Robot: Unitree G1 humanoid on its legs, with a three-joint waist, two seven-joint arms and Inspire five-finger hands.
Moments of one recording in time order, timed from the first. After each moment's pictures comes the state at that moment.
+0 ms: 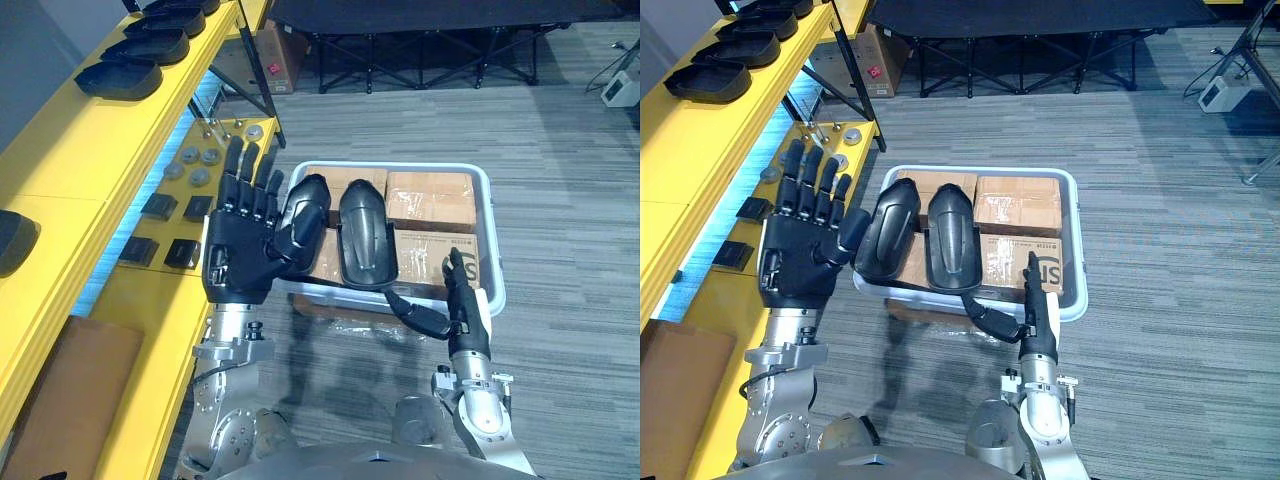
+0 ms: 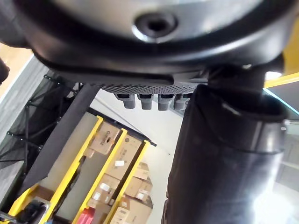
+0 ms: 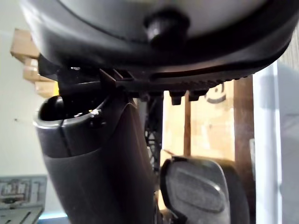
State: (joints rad) left arm 0.29 0.07 -0.27 -0.43 -0.60 -0.35 -0.06; right arm 0.34 -0.20 0.15 -0.05 0.02 -0.24 -0.34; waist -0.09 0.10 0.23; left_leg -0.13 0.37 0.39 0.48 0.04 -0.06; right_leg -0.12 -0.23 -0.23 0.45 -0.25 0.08
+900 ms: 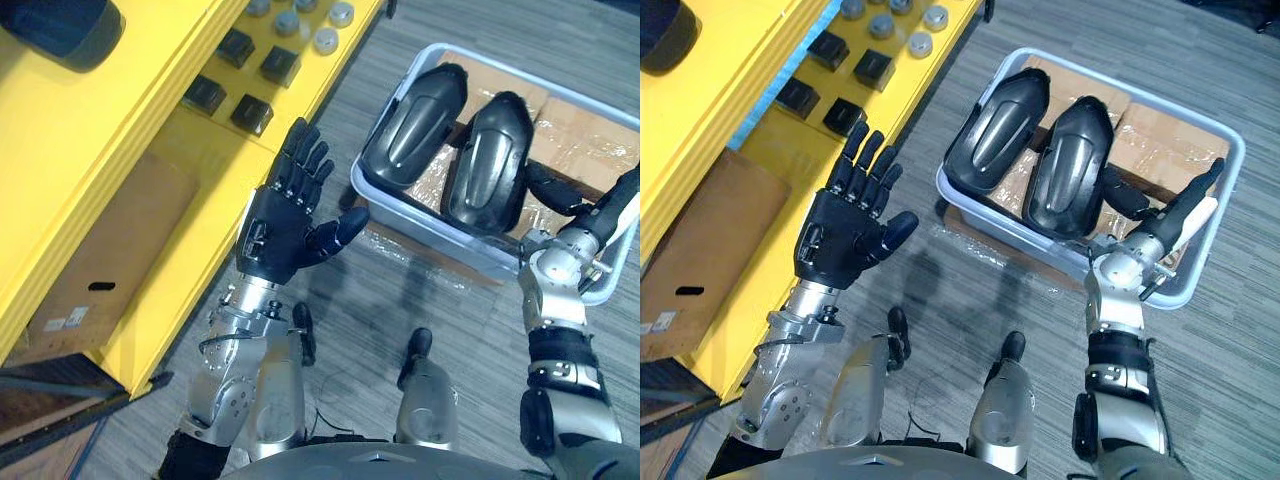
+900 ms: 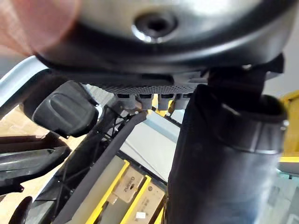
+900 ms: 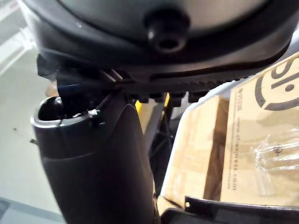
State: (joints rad) left arm 0.07 0.16 -0.31 -0.35 -0.63 -0.22 -0.14; right arm -0.47 -0.43 -0.30 0.51 0.10 -0.03 -0.61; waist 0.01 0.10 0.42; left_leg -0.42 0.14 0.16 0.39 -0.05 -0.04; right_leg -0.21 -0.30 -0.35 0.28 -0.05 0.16
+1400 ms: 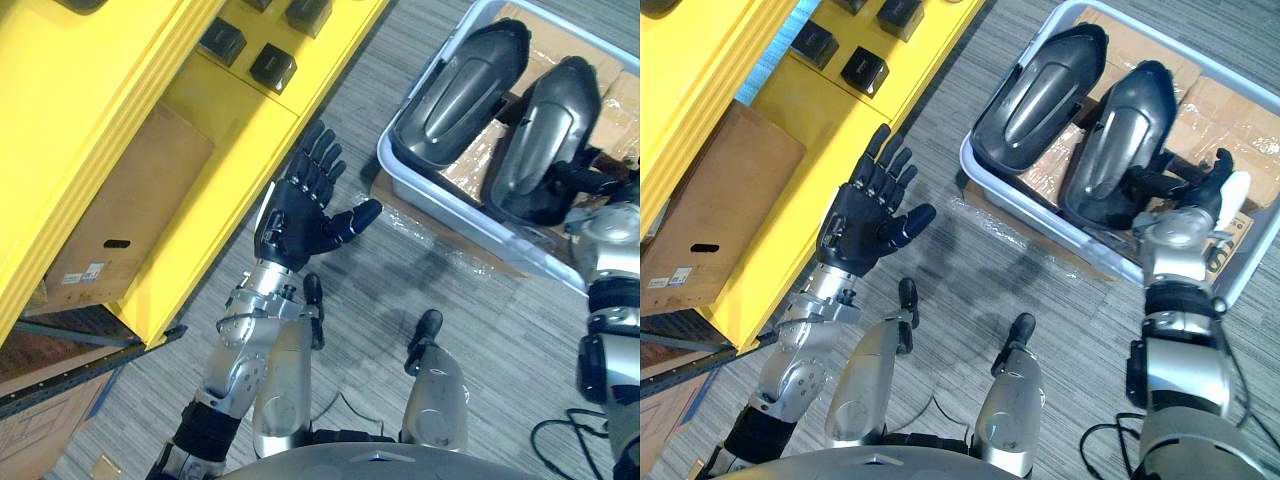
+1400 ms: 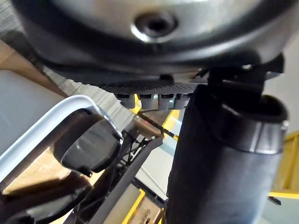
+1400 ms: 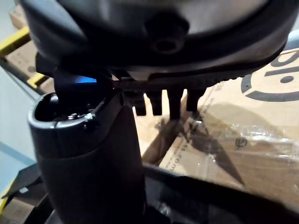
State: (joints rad) left arm -0.07 0.16 -0.30 -0.18 -0.64 -0.22 -0.10; right arm -0.74 -0.76 -0.15 0.91 0.12 0.20 -0.34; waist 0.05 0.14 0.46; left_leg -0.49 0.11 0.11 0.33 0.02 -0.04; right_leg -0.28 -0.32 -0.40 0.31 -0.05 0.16
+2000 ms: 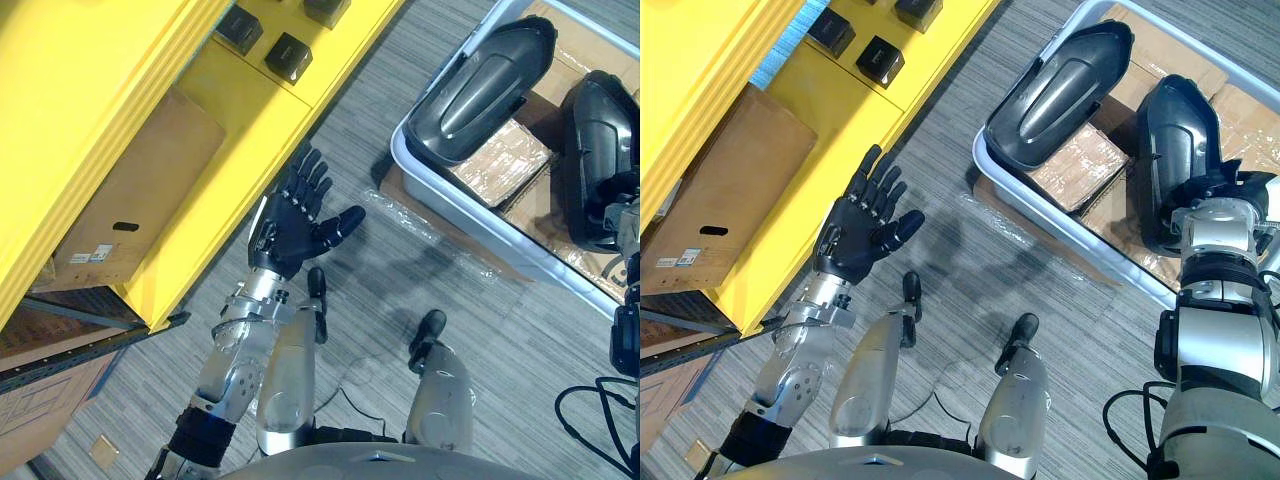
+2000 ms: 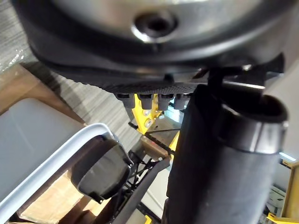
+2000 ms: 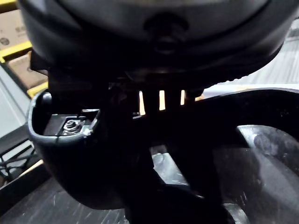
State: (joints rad) left arm 0.00 0.18 -0.30 -0.16 -0.66 -0.21 -0.09; right arm -0.88 -0.86 -0.09 1.07 0.09 0.43 -0.41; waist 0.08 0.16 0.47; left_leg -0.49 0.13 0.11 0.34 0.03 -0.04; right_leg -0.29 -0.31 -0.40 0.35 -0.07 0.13
